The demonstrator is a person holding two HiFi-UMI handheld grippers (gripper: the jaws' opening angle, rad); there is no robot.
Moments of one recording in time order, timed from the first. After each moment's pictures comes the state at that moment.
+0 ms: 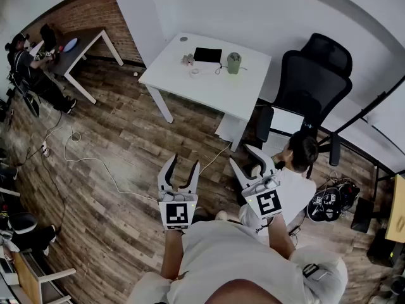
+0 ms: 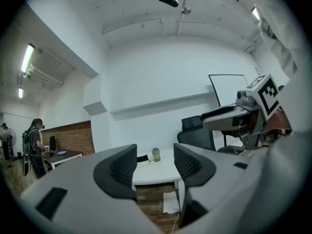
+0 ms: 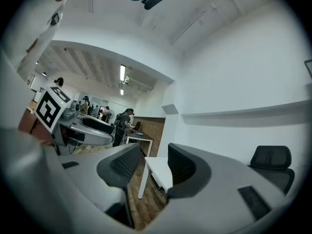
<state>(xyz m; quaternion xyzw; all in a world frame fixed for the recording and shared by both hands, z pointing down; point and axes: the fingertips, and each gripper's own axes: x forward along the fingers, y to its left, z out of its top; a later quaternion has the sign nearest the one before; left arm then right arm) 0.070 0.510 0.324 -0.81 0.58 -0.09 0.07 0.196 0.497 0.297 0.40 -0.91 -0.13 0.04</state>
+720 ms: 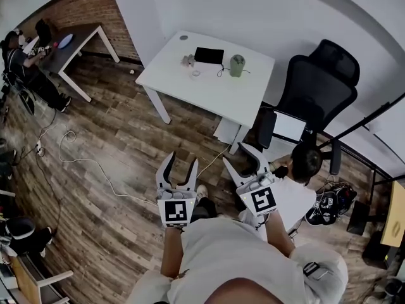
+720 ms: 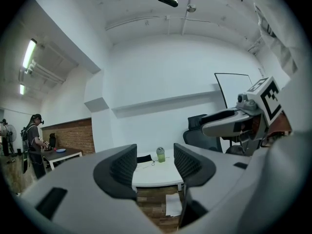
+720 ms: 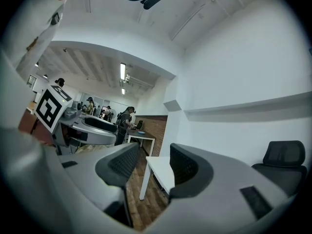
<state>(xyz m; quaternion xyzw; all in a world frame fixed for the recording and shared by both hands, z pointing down) 0.042 0.443 0.337 -0.81 0.58 -0.08 0.06 0.156 0.432 0.320 0.39 -0.91 -0.12 0.05</state>
